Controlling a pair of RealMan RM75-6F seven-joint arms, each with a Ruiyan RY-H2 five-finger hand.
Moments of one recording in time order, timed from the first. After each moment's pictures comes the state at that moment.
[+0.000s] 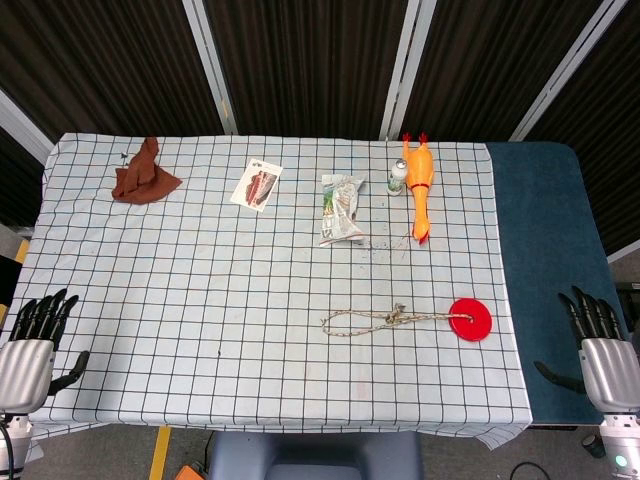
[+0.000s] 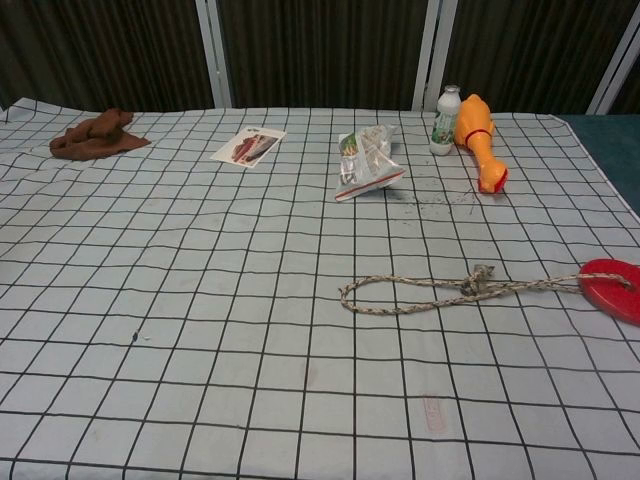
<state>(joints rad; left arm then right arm) -0.08 -1.14 -0.05 -1.67 1.54 1.53 0.14 0.01 -1.16 0.05 -1.54 -1.53 1.54 0.04</state>
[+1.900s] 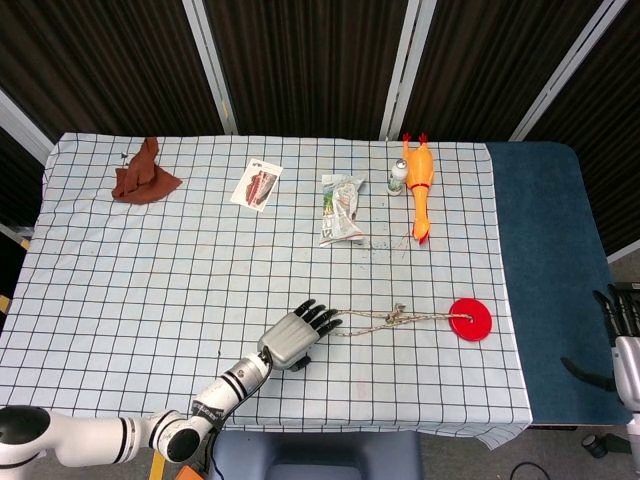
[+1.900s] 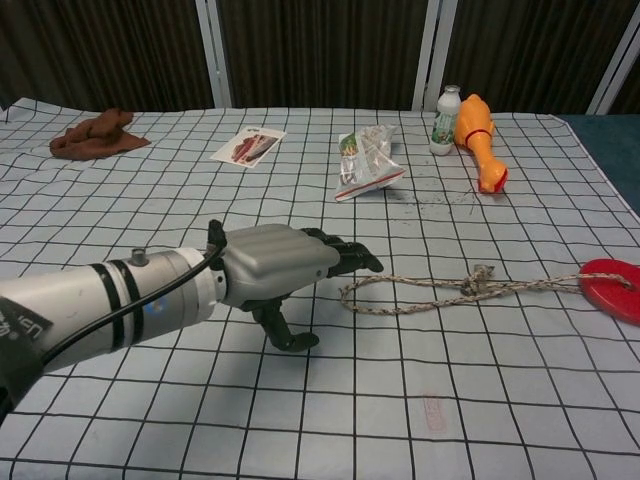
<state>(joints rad) -0.84 -1.73 -0.18 -1.53 1.13 0.74 0.66 0.00 -1.14 0.07 -1.47 -1.45 1.52 0.14</state>
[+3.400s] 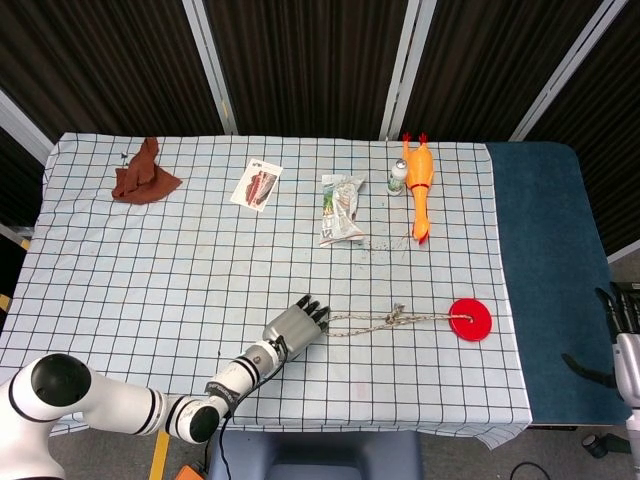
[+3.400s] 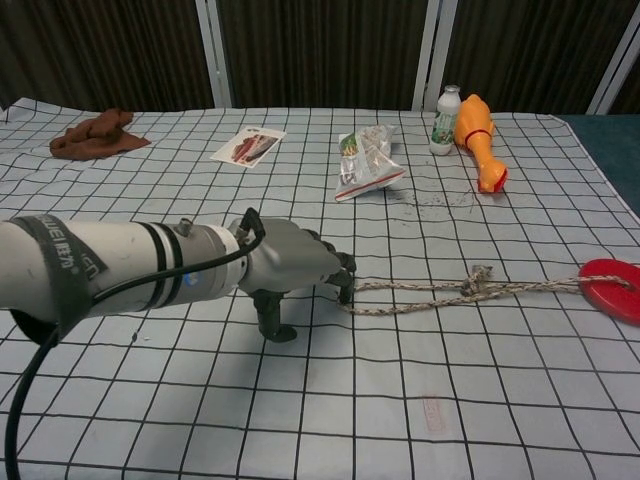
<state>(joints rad) -1.23 -1.66 -0.01 -1.61 0.59 0.83 0.91 0.01 -1.16 0.09 -1.44 -1.44 1.51 0.15</state>
